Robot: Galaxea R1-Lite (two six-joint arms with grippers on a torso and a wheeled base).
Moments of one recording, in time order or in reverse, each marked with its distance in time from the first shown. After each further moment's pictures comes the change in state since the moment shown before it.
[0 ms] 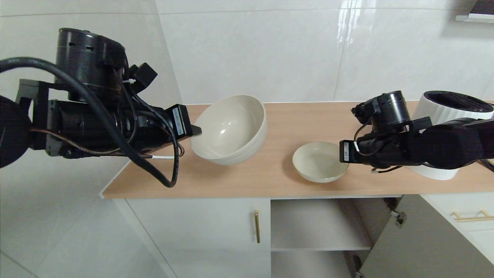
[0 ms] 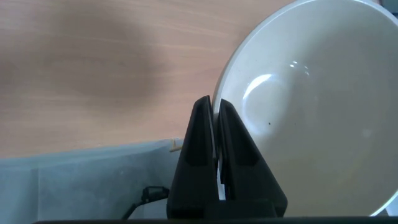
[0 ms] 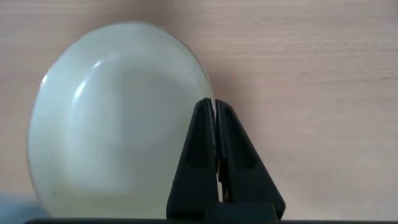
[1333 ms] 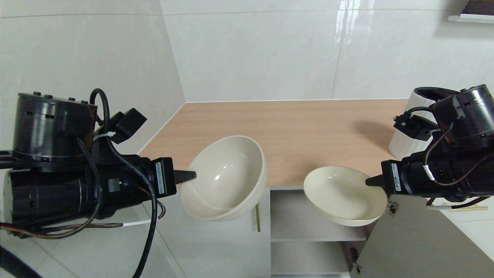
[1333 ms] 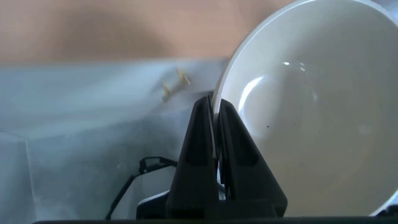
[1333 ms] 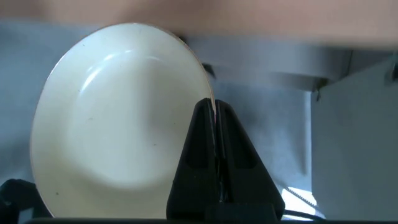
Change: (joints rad) left arm -0.037 -0.182 0.387 -0.152 -0.075 0.007; right arm 0.056 -0.359 0.216 0.252 0.190 0.087
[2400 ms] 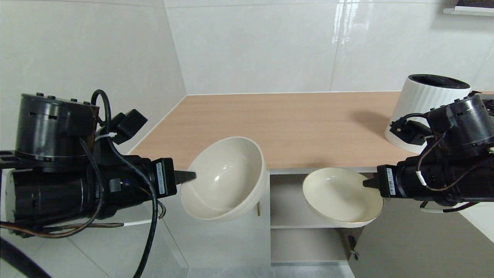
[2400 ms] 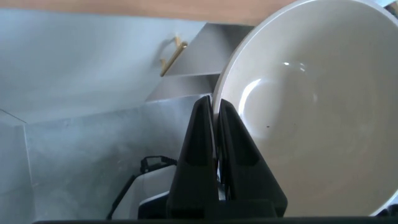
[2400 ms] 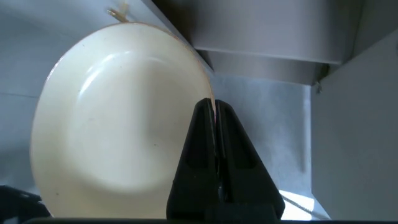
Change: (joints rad) left arm 0.000 0.004 0.001 0.000 0.000 0.001; right arm -0.002 0.010 0.073 -0.114 -0.018 -0.029
